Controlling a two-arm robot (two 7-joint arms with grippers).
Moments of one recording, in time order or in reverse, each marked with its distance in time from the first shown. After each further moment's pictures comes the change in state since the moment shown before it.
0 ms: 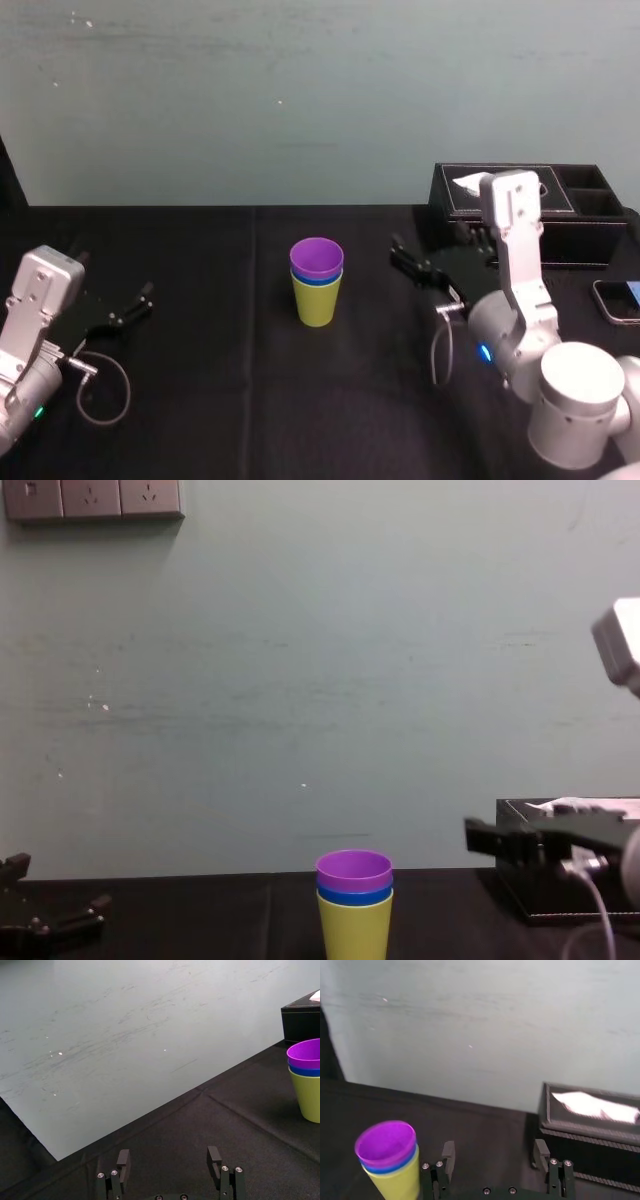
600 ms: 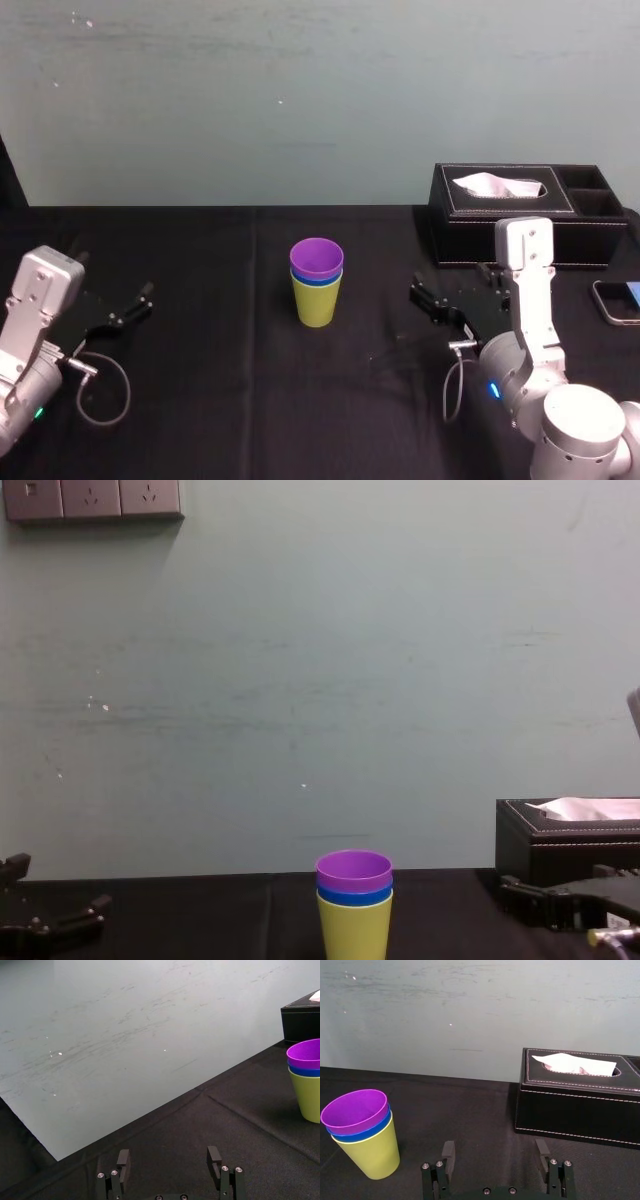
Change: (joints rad) left arm 0.000 0.000 0.000 0.000 0.000 0.000 0.000; right arm -0.068 -0.038 0.052 0.029 -0.025 -0.024 -0.036
